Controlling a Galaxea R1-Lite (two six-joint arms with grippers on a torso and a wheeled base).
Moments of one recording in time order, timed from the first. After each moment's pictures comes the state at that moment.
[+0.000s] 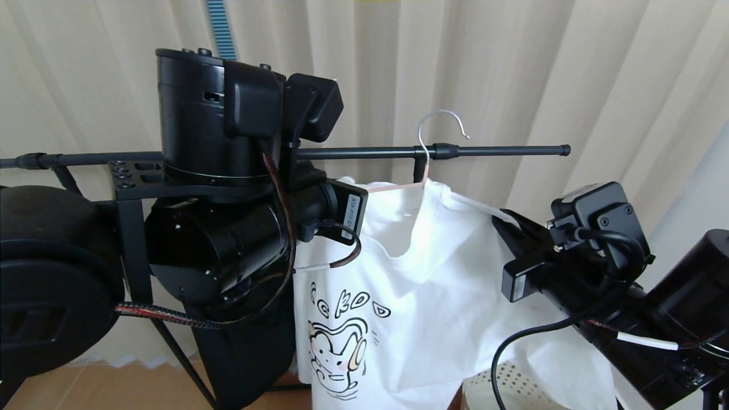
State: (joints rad) left arm -0.84 1.65 -1.17 -0.22 0.44 0.04; right arm 0.73 1.63 -0.43 -1.28 -0.44 -0.30
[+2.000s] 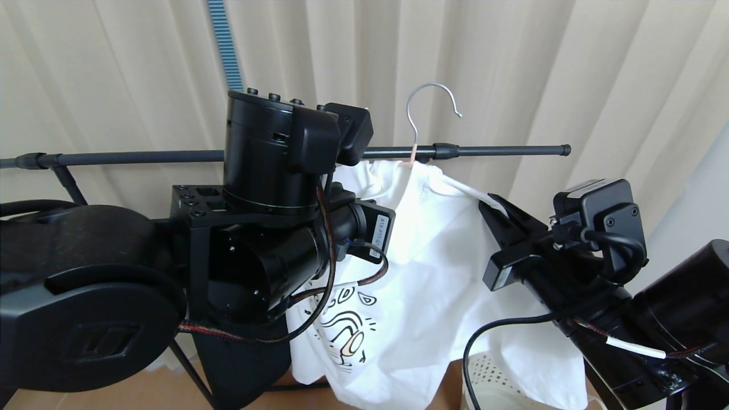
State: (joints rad) left arm -0.88 1.71 -1.17 -0.24 0.43 -0.02; right arm 0.77 1.72 -0.43 -1.54 -0.41 -0.30
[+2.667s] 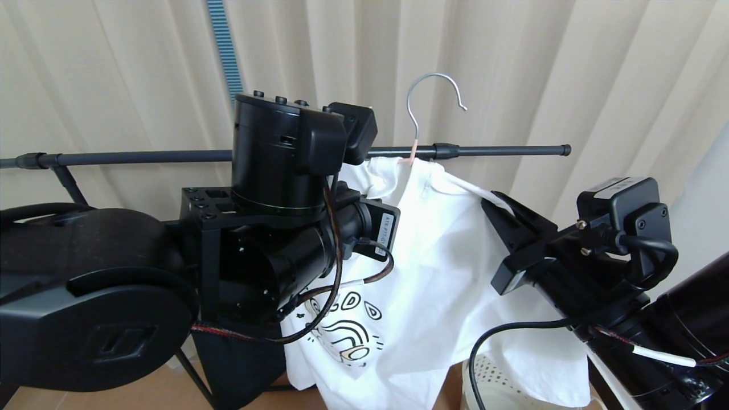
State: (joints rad) left arm -0.88 1.73 -1.18 -0.27 0.43 -0.02; right arm 0.77 1.68 -0.40 -1.54 -0.35 -0.28
